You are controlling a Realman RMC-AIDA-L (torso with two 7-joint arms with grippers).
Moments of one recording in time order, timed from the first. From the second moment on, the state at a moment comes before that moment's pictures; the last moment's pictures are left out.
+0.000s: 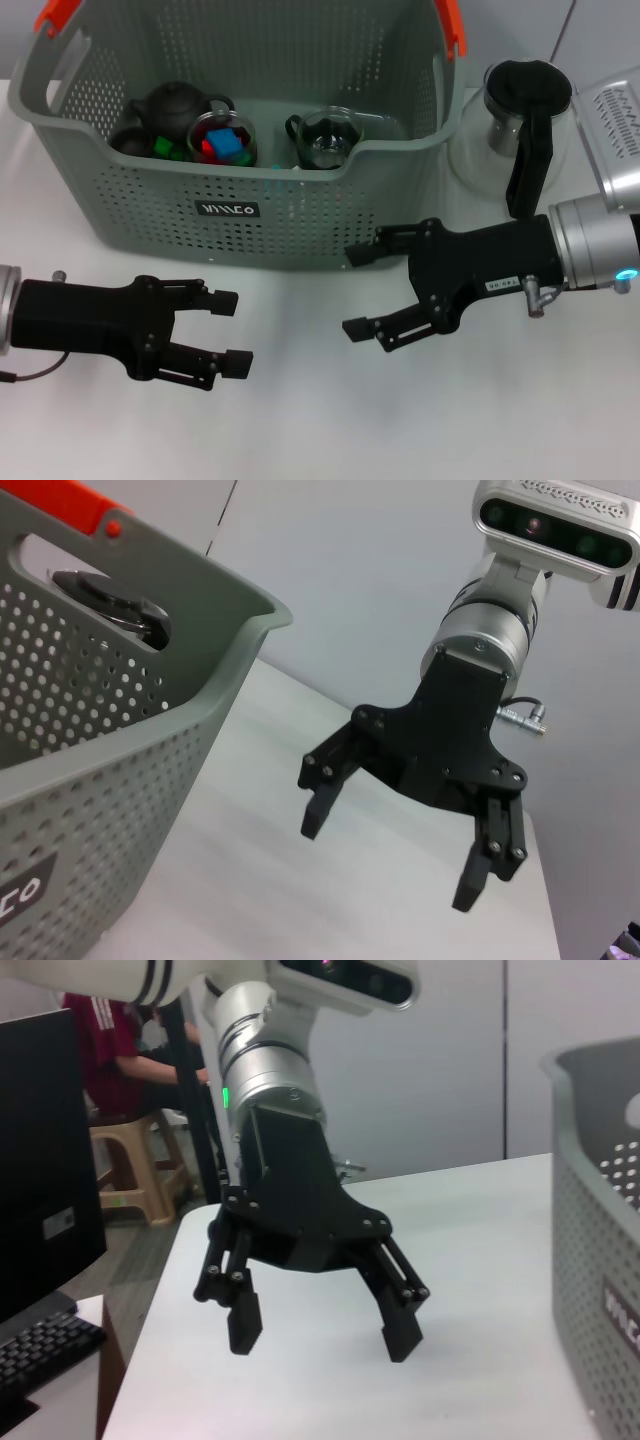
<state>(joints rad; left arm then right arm) -0.48 -2.04 -2.49 -0.76 -0.99 1.88 -1.55 0.73 2.08 -1.00 -0.62 -1.98 -1.57 1.36</state>
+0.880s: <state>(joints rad) -0.47 -2.04 -2.52 -0.77 -0.99 1.89 -1.54 0.71 2.08 -0.96 -0.62 -1.98 -1.54 1.30</state>
